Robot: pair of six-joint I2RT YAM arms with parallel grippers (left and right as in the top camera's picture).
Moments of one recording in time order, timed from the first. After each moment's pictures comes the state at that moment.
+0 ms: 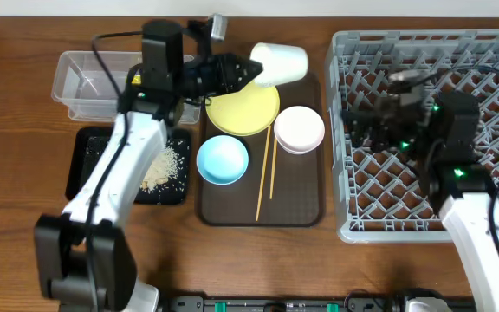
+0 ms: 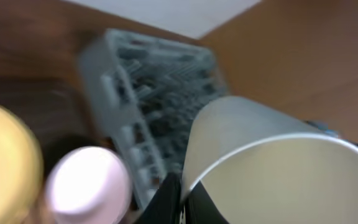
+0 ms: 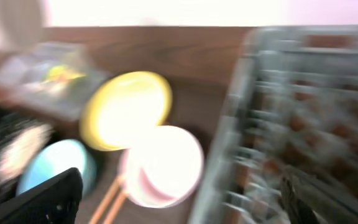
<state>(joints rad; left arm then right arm) -0.20 1.68 1.32 -0.11 0.93 -0.67 0.03 1.25 0.89 -0.21 -0.57 0.06</state>
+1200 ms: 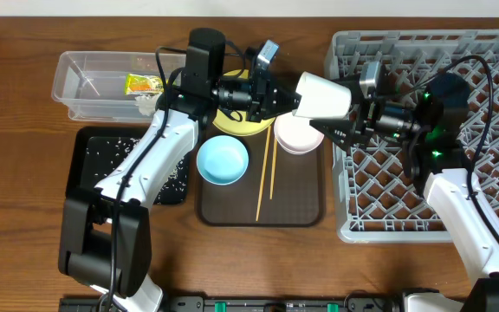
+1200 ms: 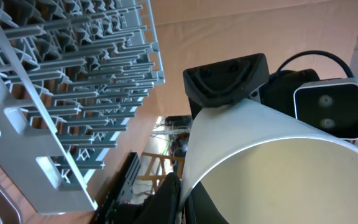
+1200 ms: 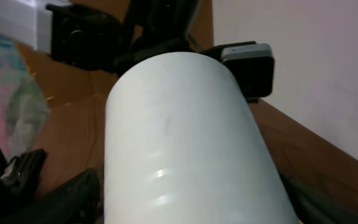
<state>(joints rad) -0.33 1.78 1.32 -0.02 1.30 -0.96 0.07 1.42 0.90 0.36 -1.23 -0.01</state>
